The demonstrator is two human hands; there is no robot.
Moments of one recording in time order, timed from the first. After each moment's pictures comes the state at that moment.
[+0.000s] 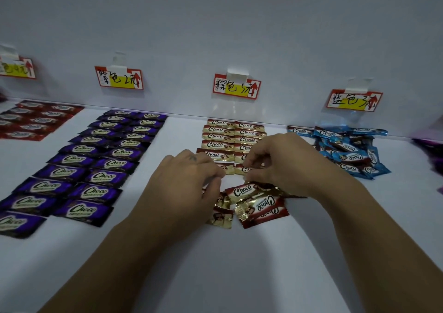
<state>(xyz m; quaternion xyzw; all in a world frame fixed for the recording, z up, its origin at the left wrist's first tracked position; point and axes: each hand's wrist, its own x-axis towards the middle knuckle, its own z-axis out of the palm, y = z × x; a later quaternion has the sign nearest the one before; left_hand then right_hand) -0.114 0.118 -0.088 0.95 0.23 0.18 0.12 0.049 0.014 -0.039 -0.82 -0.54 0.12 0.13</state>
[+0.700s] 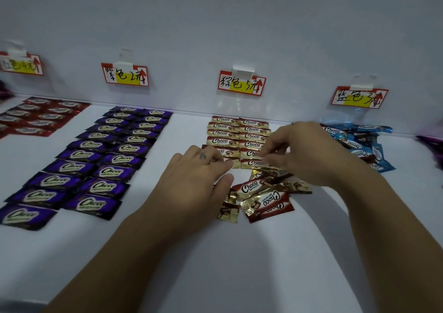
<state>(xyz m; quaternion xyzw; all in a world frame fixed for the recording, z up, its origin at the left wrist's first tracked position) -0.114 0.117 -0.089 0.96 0.22 0.13 0.10 0.059 0.007 -0.034 -0.82 -0.53 0.11 0.19</state>
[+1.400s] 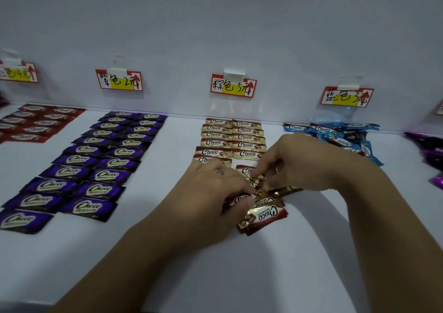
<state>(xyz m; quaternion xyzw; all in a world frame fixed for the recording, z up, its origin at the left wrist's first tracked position) -0.113 0.099 -0.092 0.97 0.07 0.19 0.16 0.055 -0.003 -0.022 -0.80 -0.57 0.19 0.04</state>
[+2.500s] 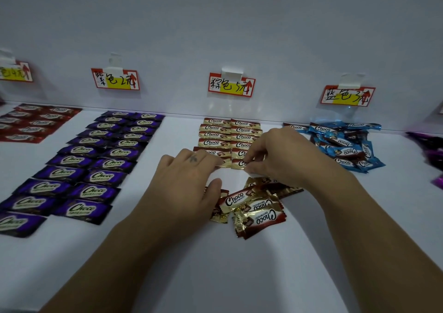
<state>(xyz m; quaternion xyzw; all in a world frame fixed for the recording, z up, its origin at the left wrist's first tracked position) -0.113 0.113 -0.087 0.96 0.23 0.11 0.08 0.056 0.017 -0.044 -0.84 -0.53 0.09 0.11</state>
